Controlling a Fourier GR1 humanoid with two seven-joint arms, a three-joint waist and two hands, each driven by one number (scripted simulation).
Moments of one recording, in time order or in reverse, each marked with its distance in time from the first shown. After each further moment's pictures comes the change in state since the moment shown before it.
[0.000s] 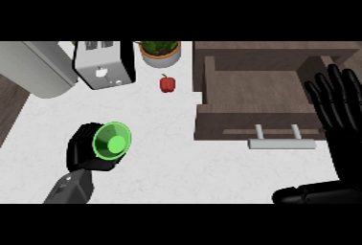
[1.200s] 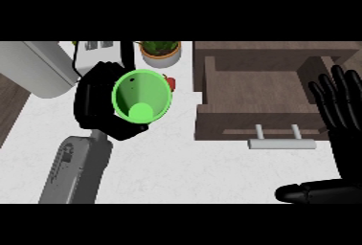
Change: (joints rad) left arm -0.062 -0.123 -0.241 -0.909 0.073 0.191 0.660; right arm 0.011 -0.005 -0.022 0.017 0.000 0.006 -0.023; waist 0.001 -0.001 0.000
